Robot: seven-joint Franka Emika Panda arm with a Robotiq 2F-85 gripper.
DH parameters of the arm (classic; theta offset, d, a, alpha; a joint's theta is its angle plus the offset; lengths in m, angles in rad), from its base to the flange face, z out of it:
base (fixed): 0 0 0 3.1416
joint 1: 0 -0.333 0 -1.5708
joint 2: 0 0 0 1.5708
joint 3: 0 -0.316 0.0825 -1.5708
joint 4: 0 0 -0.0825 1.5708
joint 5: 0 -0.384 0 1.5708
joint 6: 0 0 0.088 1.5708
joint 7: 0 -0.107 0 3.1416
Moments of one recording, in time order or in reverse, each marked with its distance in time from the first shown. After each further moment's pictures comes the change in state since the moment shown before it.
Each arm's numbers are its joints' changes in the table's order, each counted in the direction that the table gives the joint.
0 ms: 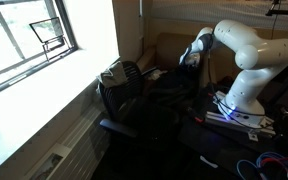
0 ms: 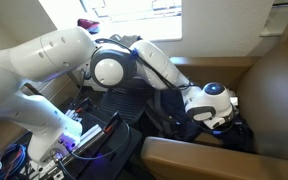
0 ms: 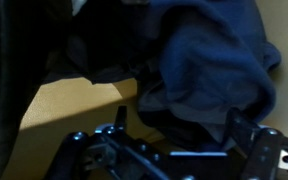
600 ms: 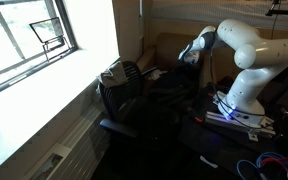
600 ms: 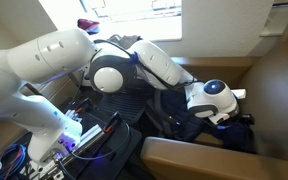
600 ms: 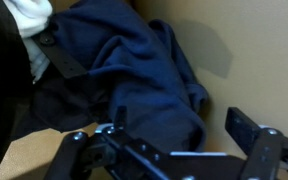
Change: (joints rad) arm 0.070 0.010 -0.116 0.055 -0.023 -0.136 0.015
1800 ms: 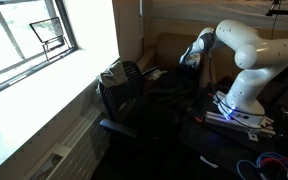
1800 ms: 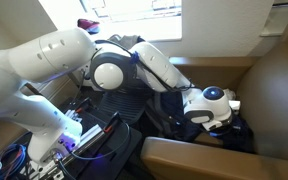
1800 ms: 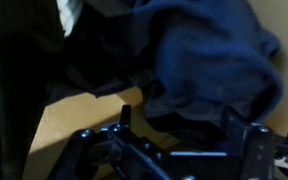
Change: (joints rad) arm -0.034 -0.008 0.066 -0.071 -0.022 0.106 -0.082
